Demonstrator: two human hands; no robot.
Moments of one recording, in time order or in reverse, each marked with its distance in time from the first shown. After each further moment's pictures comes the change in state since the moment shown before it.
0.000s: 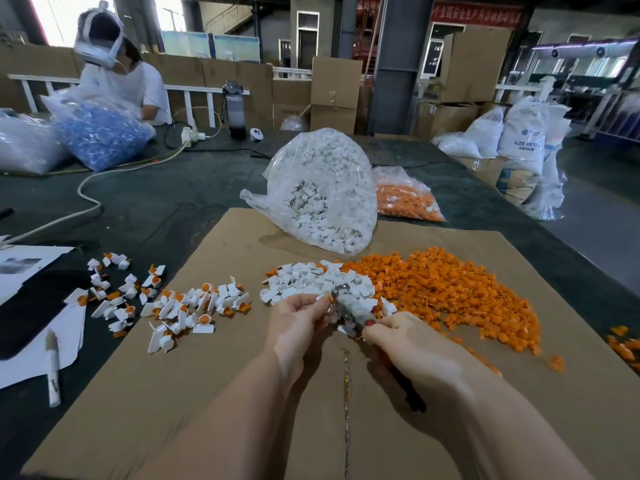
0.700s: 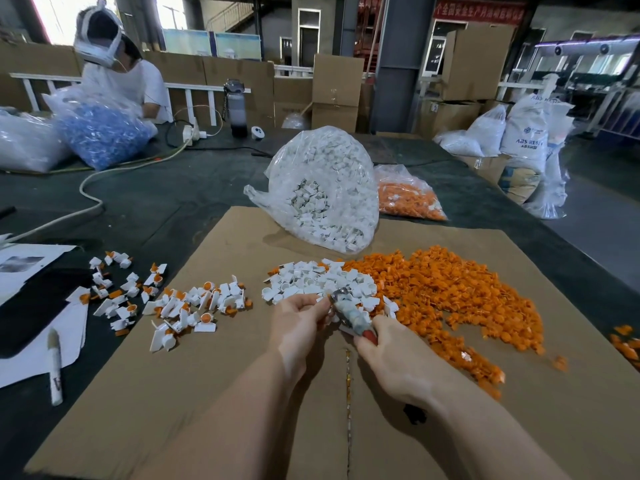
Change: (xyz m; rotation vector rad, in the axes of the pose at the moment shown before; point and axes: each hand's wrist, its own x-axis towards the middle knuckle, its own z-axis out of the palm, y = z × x) left_hand -0.001 -0.001 0.001 0.035 0.021 0.024; right_hand 0.008 0.005 0.022 -0.182 0.100 -0.016
